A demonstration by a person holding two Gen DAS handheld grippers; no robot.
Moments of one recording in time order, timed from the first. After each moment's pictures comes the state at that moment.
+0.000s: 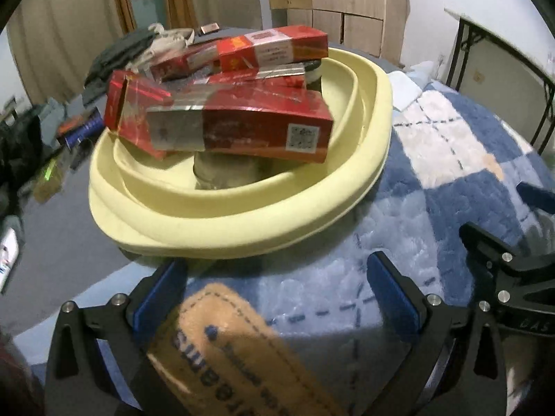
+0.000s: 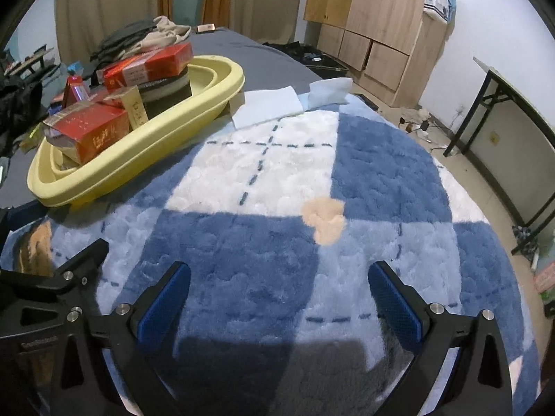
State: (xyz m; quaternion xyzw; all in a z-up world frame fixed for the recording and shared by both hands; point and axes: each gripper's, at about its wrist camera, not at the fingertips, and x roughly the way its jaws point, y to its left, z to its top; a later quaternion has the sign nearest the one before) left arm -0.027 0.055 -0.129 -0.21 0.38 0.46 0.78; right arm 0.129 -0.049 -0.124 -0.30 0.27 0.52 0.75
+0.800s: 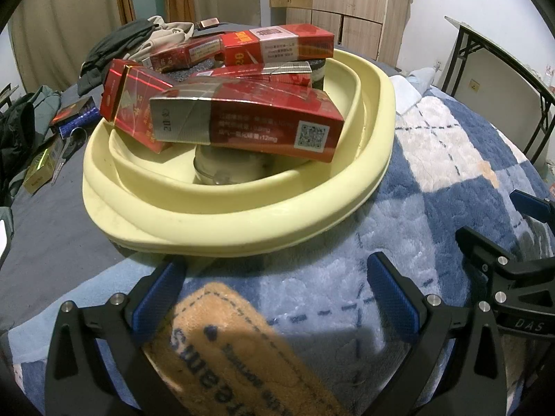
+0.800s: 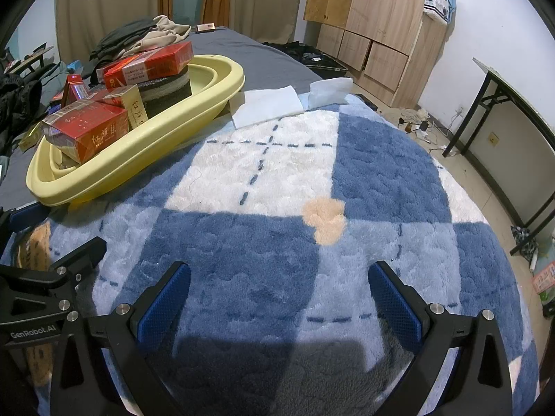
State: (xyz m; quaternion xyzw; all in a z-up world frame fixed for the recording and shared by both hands) left arm -0.027 0.057 -0.129 -0.22 0.37 0.45 0.78; right arm 0.128 -0.050 -0.123 -0.30 0.27 0.52 0.75
